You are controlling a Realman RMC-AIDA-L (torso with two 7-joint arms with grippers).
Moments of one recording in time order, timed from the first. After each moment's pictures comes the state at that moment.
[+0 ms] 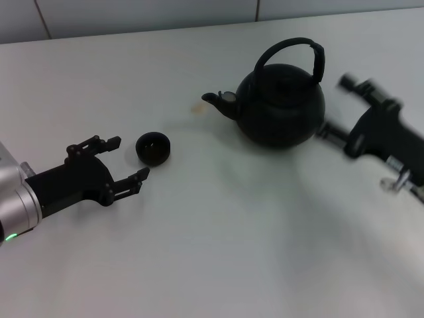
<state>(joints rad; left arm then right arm) -0.25 -2.06 1.49 0.77 1.35 0.95 -1.04 0.28 2.08 -0.89 -0.28 -1.24 -1.51 0.60</state>
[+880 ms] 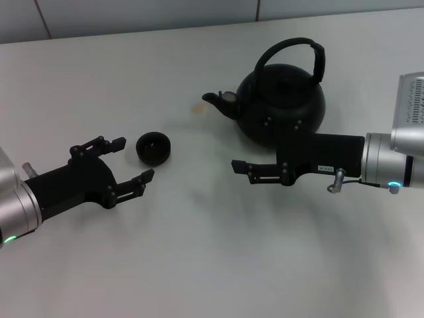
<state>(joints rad) -0.24 -2.05 1.49 0.78 1.35 1.00 -1.05 0.46 2.08 -0.98 -0.50 -1.68 -1.33 1.02</state>
